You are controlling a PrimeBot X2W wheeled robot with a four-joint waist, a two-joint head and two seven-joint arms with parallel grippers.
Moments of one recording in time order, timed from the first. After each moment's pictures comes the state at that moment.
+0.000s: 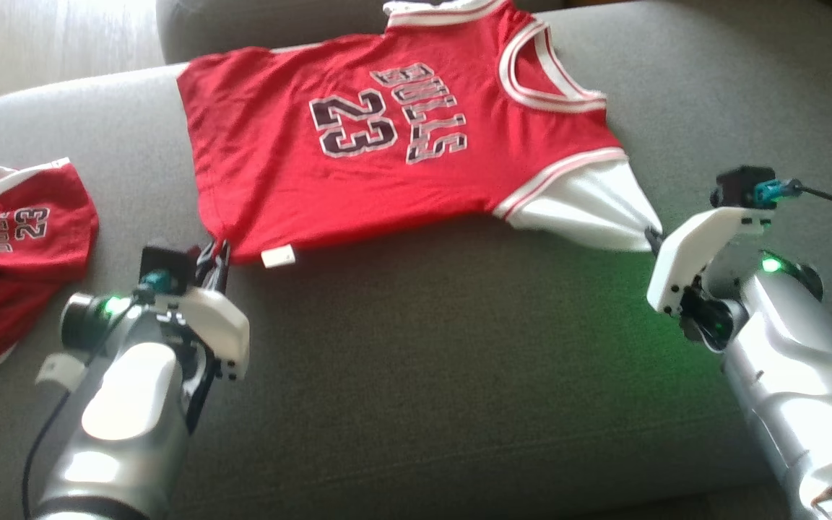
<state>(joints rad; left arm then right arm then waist) -0.59 0.16 -0.41 0.98 -0.19 -0.05 -0.25 -0.77 -0.16 0.21 1.11 0.46 0.13 0.14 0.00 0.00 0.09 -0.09</state>
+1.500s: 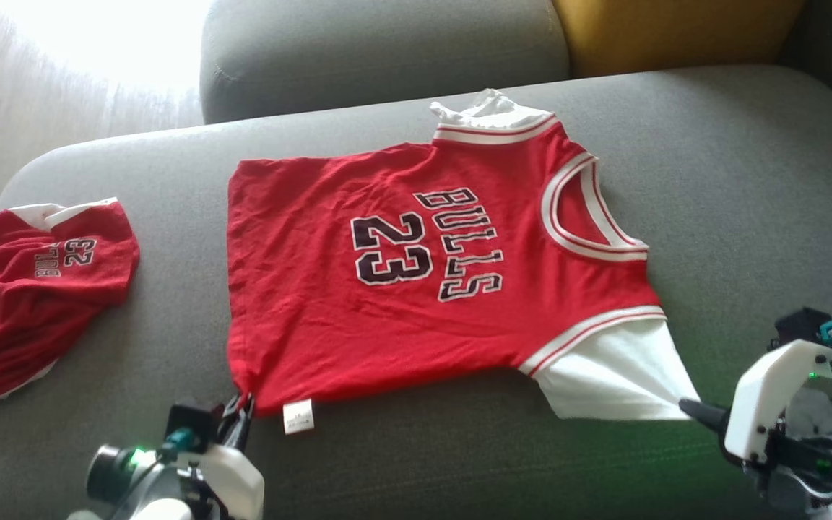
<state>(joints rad) -0.20 0.19 -0.42 0.76 -0.18 -0.05 -0.25 -0.12 -0.18 -0.14 0.23 0.62 0.13 0.91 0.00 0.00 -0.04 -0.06</state>
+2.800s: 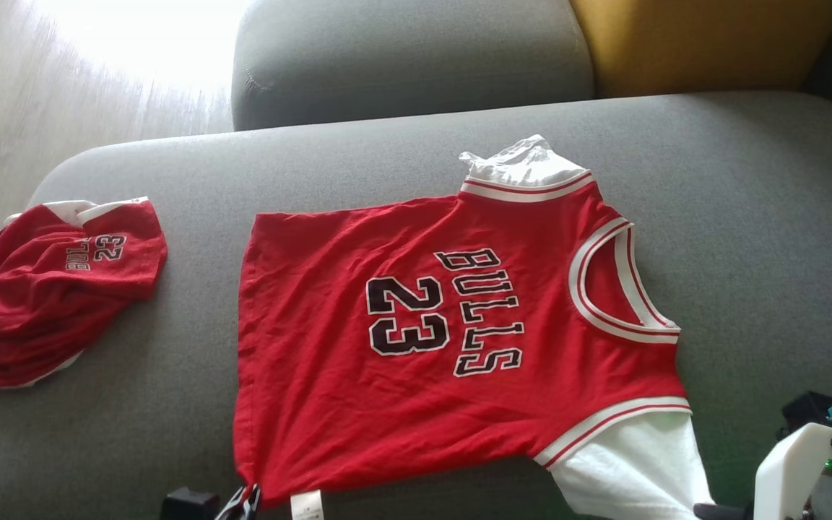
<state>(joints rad) 0.16 0.27 -0.42 0.33 -0.27 0.02 -0.10 0.16 -0.14 -0.23 -0.07 0.64 0.13 1.20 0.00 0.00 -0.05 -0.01</state>
